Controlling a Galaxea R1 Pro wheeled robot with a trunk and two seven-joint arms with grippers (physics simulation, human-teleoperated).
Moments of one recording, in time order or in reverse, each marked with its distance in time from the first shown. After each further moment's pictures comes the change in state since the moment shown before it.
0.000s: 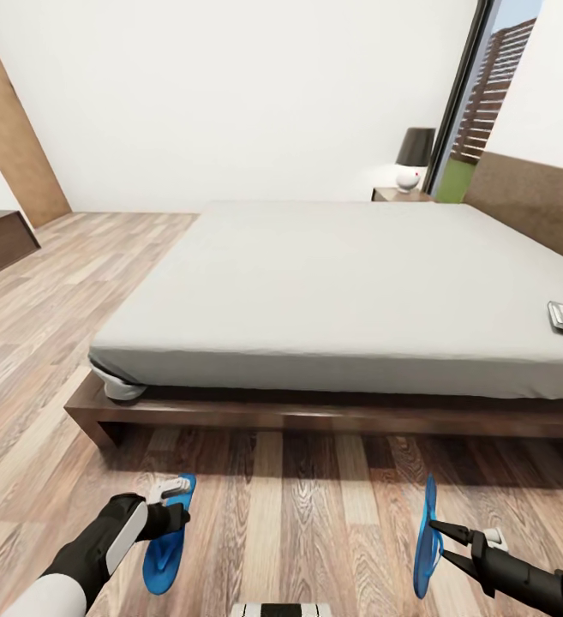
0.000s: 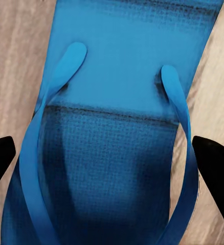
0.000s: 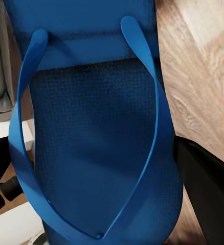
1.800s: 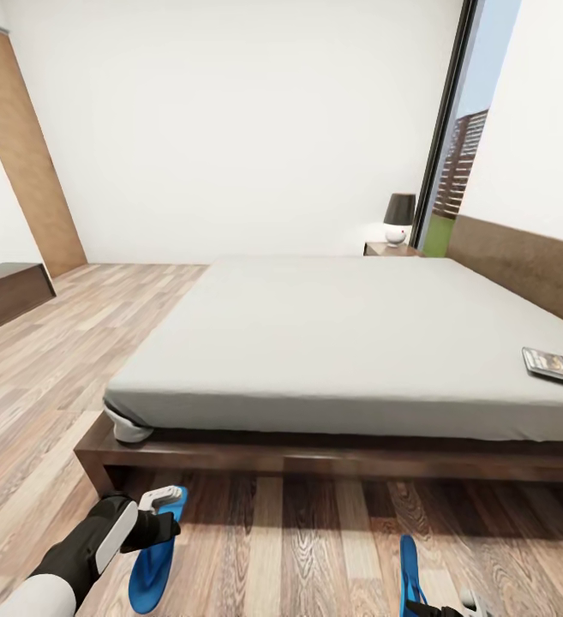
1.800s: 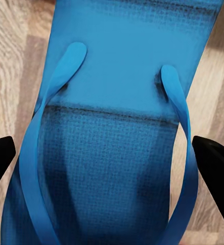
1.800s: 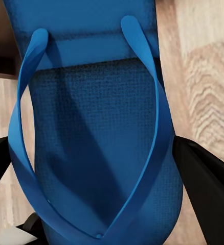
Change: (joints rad) left arm 0.000 0.033 0.010 -0.002 0.012 0.127 -0.002; right arm 0.006 0.156 0.021 0.289 0.323 -0.524 -0.014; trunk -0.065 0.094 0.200
